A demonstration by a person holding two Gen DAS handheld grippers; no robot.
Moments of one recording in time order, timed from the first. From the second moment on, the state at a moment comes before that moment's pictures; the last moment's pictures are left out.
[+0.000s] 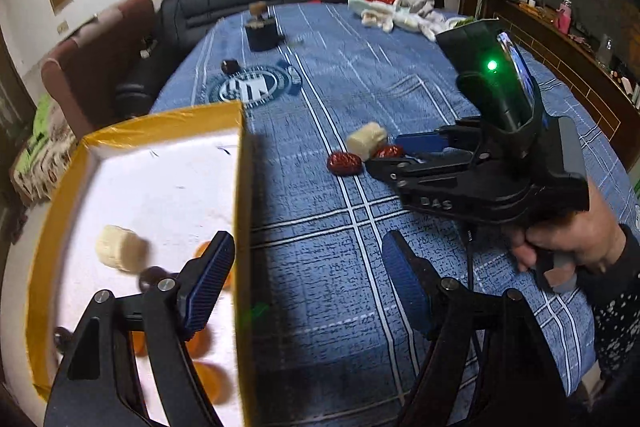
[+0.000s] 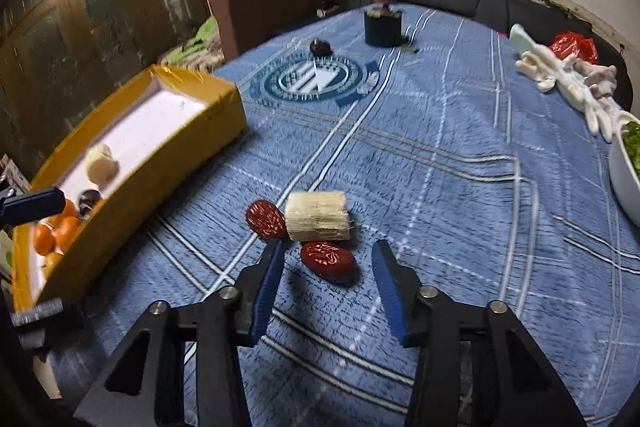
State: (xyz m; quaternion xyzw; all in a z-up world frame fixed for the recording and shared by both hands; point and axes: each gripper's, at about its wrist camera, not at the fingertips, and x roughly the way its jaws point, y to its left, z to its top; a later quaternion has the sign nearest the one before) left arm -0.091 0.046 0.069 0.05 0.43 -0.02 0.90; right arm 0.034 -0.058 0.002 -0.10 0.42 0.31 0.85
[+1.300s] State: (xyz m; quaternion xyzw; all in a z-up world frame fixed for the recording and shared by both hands) left arm 0.009 0.004 0.018 0.09 0.46 -0.03 0.88; right arm 0.057 -0.131 0.004 -0.01 0.46 0.26 0.85
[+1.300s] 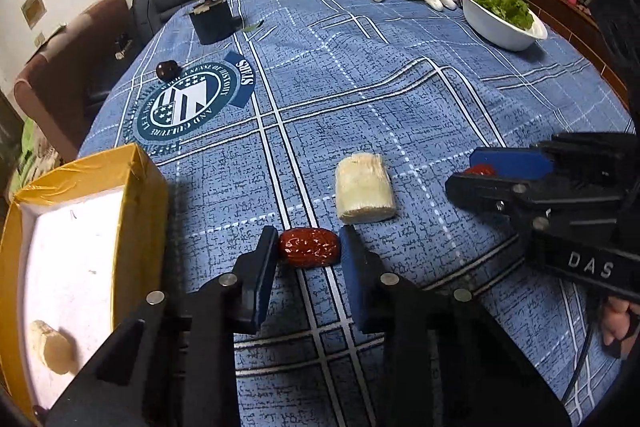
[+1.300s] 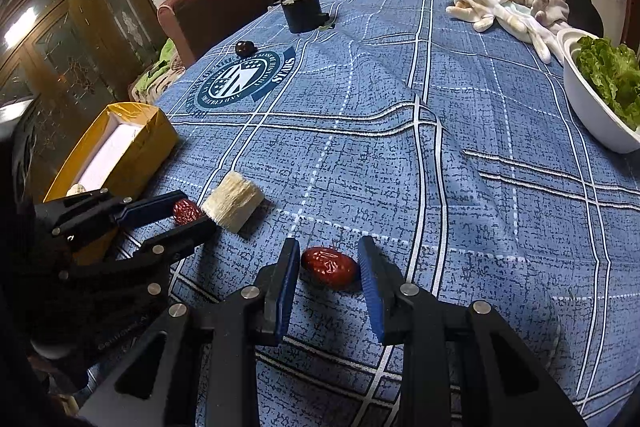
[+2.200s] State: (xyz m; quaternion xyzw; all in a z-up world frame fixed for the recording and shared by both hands) left arm -0.129 0.078 0.086 0.05 0.36 0.04 0.93; right arm 0.022 -0.103 0.037 0.01 0.38 0.32 0.87
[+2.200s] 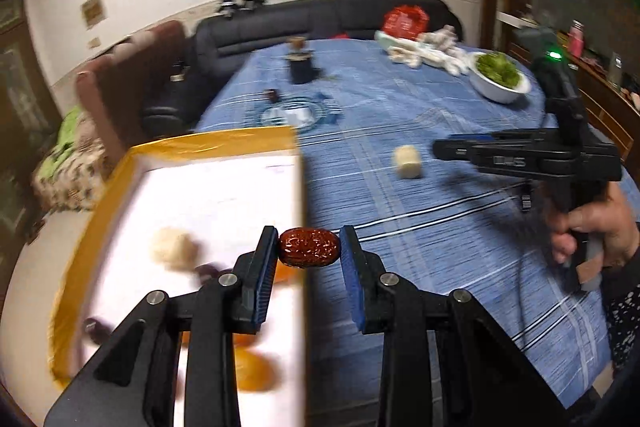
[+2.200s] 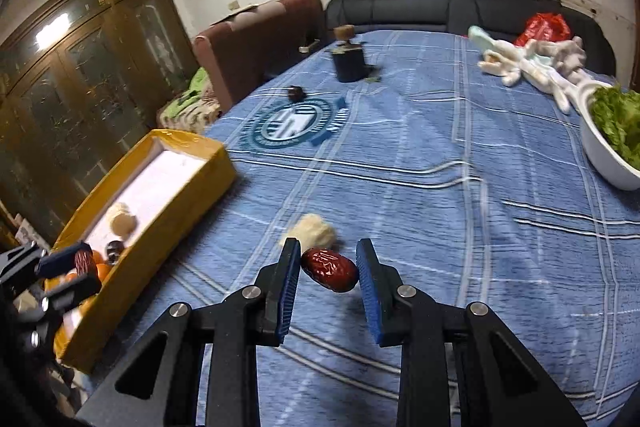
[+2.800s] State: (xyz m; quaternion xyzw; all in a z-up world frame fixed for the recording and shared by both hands) left arm -0.178 0.179 0.066 0.01 0.36 0.16 0.92; right arm -0.065 0.053 0.069 -0.07 0.35 0.46 0.81
